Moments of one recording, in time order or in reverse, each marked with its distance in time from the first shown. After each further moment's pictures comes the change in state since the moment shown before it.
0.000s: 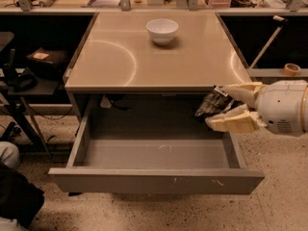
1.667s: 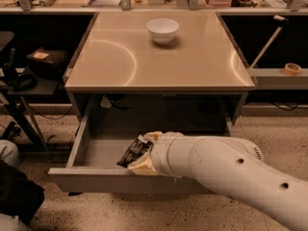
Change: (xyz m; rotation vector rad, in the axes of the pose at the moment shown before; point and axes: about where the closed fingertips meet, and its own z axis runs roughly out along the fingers) arm 0.050 0.142 0.190 -0.042 0.203 -0.079
